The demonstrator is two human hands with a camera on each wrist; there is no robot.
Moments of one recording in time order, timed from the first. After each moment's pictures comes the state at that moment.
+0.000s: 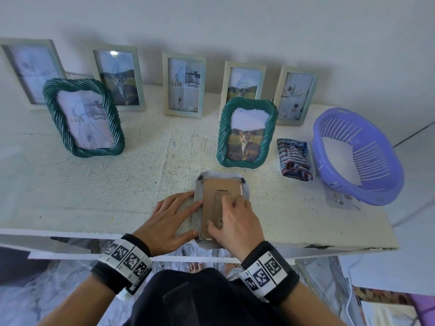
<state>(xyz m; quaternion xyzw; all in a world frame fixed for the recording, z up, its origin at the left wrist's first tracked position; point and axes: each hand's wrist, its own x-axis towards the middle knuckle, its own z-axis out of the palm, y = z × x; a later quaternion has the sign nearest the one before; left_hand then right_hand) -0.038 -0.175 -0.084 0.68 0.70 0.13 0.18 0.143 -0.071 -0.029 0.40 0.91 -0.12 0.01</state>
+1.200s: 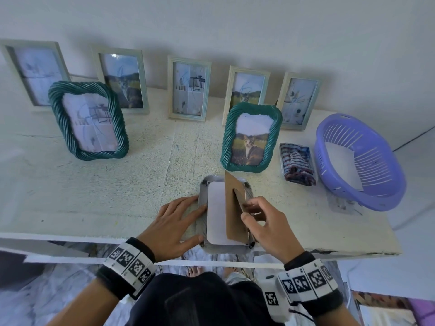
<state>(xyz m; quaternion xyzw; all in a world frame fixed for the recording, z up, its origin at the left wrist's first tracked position) -0.037 -0.175 -0.076 0.69 0.70 0.09 0.18 0.190 -0.039 -0.012 0.42 0.78 -0.44 -0.14</state>
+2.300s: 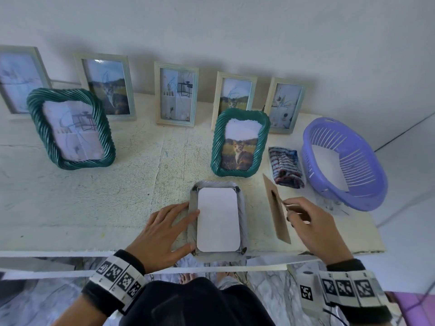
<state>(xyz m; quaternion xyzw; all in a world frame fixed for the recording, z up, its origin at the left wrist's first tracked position) -0.038 -0.176 -0.086 0.68 0.70 0.14 0.17 0.260 0.003 0.020 0.51 0.77 -0.34 -0.17</state>
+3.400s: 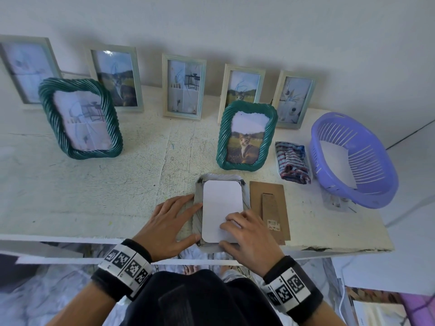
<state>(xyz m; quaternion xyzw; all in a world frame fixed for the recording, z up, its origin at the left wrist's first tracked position) -0.035 -0.176 -0.086 0.67 0.71 0.14 0.17 0.189 -0.060 -0.046 0.23 0.97 -0.11 -0.04</state>
